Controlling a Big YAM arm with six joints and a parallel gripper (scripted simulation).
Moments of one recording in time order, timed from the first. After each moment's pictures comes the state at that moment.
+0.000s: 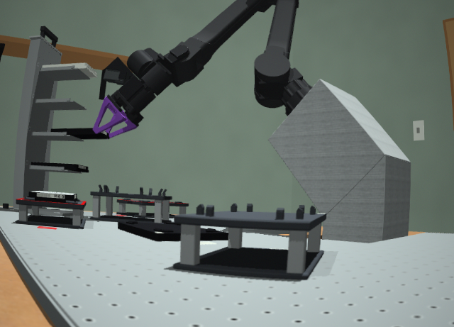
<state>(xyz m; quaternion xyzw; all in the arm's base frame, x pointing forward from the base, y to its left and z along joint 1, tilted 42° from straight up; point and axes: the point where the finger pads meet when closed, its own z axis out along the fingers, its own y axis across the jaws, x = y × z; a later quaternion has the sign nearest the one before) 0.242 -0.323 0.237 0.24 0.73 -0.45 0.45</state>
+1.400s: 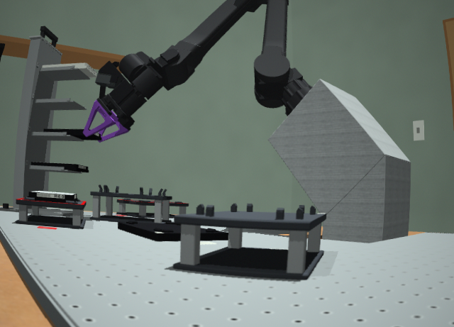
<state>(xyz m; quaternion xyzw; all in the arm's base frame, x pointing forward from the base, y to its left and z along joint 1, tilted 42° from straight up) 0.255 -0.342 0.243 0.24 0.73 -0.45 0.46</state>
